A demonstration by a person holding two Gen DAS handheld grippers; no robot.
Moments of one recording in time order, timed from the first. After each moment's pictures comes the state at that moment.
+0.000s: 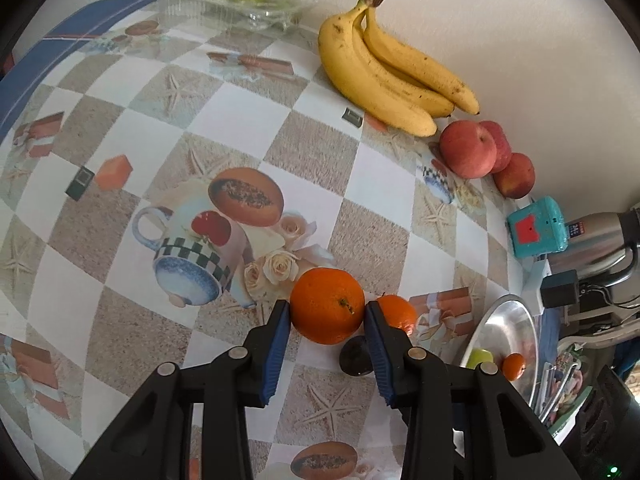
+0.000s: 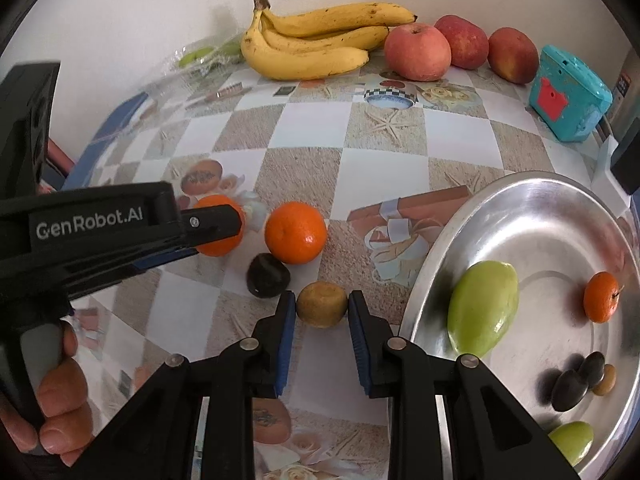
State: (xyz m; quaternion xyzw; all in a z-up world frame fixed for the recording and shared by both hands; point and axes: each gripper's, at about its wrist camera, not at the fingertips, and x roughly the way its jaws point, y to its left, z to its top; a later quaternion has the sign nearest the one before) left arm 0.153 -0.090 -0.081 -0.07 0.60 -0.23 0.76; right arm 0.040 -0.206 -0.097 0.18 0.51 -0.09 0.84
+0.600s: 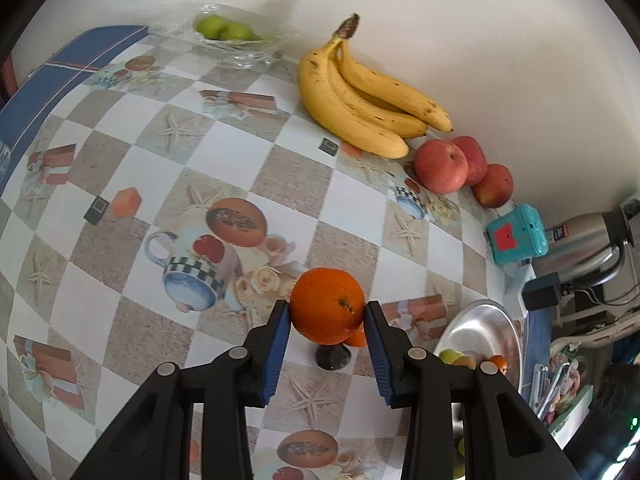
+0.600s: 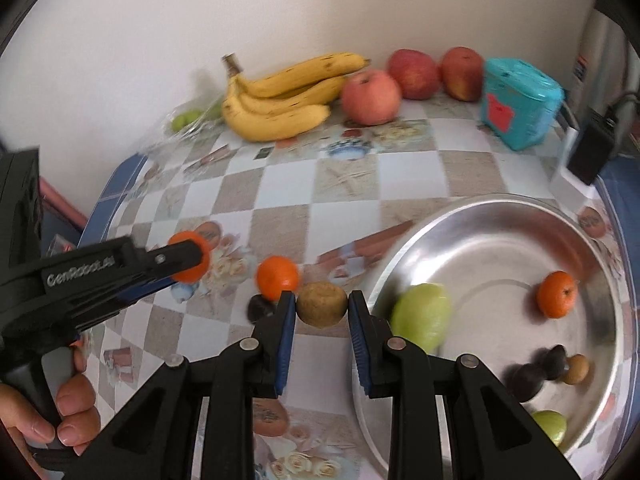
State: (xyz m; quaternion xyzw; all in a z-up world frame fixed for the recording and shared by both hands) left arm 0.142 -0.095 -0.046 -0.07 0.58 -0.24 0.78; right arm 0.012 -0.243 -0.056 0.24 0.45 -0.12 0.85
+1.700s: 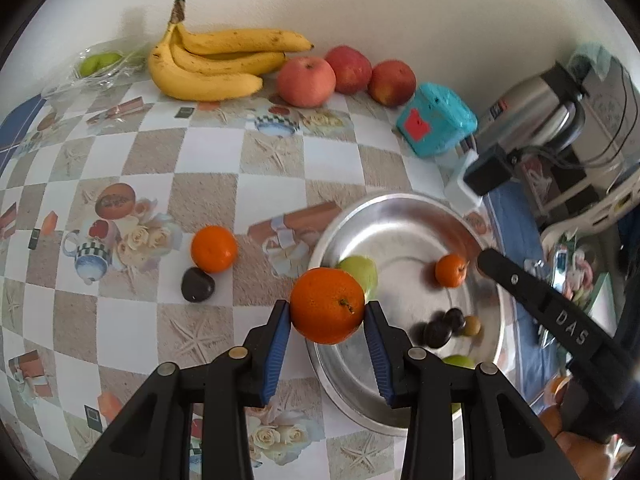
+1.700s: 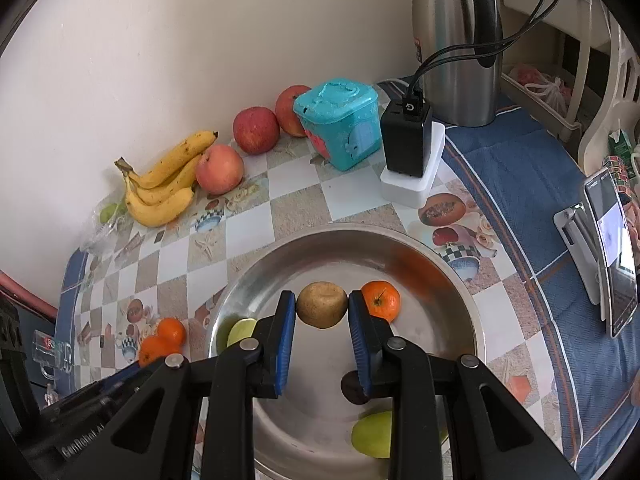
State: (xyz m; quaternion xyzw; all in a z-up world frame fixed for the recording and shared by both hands) left arm 0.043 -0.182 -0.038 0.07 0.57 -0.34 0.74; right arm -0.071 -0.344 -0.030 0.30 0.40 -0.26 0.82
